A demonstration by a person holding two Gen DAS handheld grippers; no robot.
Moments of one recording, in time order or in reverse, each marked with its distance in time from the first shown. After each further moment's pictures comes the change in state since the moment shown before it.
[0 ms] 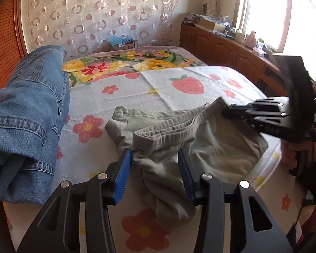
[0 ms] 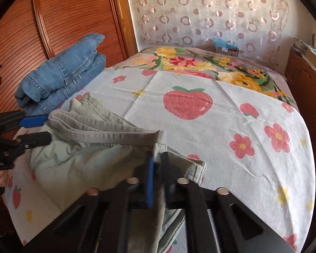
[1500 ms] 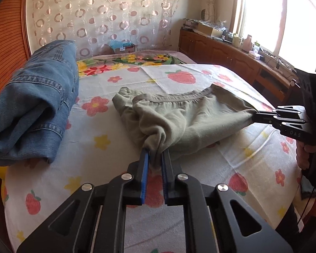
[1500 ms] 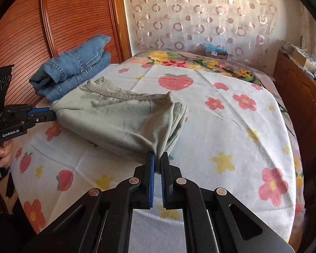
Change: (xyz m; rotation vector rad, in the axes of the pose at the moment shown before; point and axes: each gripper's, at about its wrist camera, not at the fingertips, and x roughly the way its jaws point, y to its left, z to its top) left arm -0.041 0.001 -0.049 -0.011 -0.048 -0.019; right arm -0.072 0.010 -0.074 0.017 -0.031 -0.063
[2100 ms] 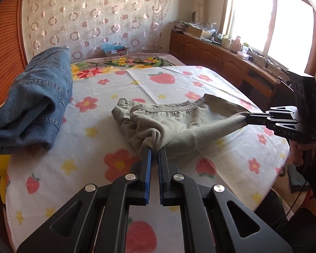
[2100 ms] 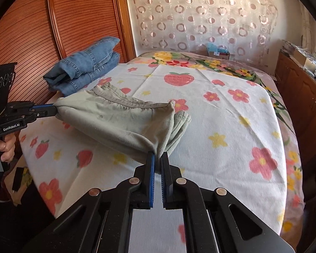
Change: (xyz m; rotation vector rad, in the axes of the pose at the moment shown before) left arm -0.042 -0.027 -0.019 0.022 -0.007 -0.066; right arm -0.054 0.004 -0.026 -0.008 0.003 0.024
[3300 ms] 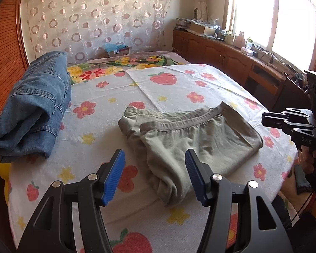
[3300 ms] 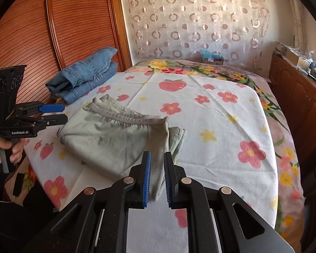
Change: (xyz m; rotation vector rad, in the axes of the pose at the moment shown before) left arm 0.021 -0.009 0.017 0.016 0.007 0.059; right arm -0.027 0.001 -0.013 0.028 -0.066 -0.017
